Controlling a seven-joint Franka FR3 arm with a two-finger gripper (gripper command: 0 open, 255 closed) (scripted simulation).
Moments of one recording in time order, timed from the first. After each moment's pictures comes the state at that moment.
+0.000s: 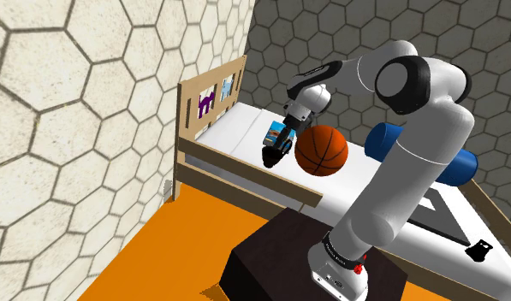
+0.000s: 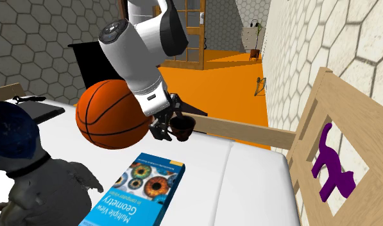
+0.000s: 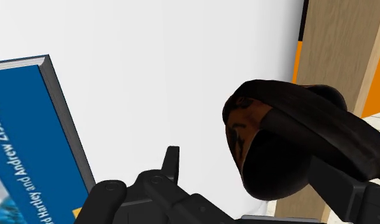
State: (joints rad) arm 0.09 0.10 -0.58 -2.24 0.48 2.03 -1.13
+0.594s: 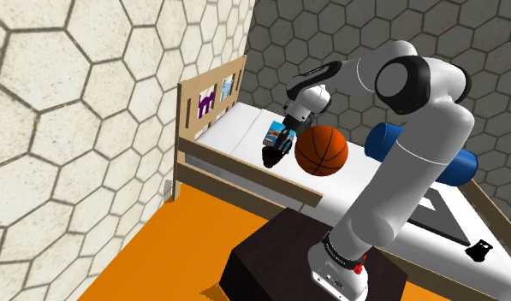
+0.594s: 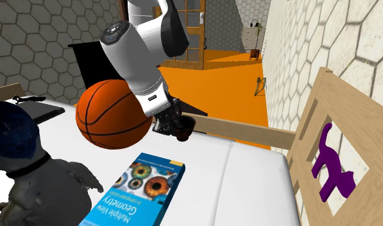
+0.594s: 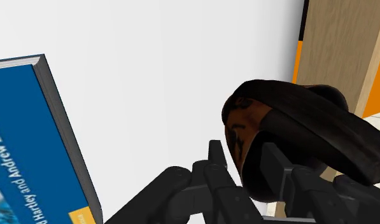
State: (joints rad) arm 0.09 0.10 -0.57 -2.24 0.48 2.04 -1.13
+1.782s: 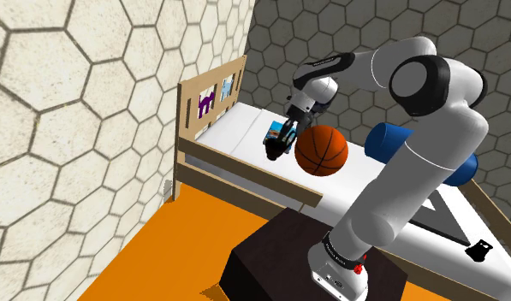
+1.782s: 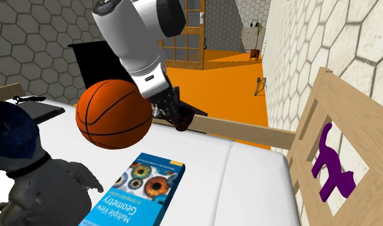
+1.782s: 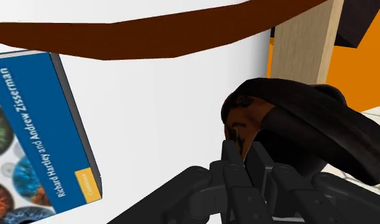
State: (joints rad) arm 0.09 0.01 -0.58 -2.20 0.41 1.95 -1.05
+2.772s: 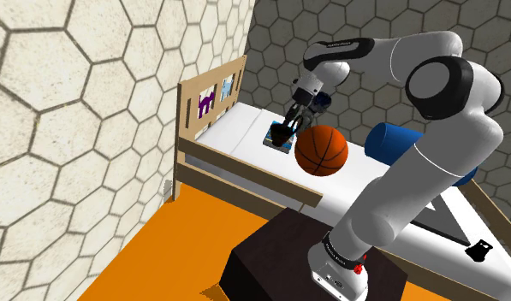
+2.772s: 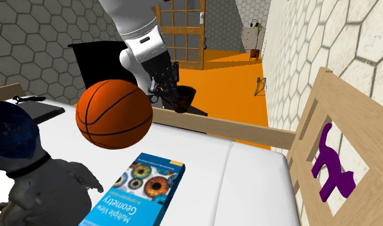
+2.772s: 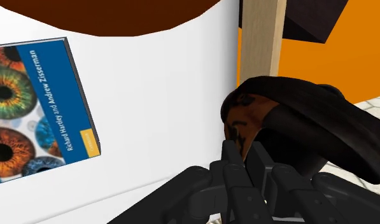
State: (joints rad) arm 0.10 -0.08 -0.58 -2.10 0.34 1.79 -0.95
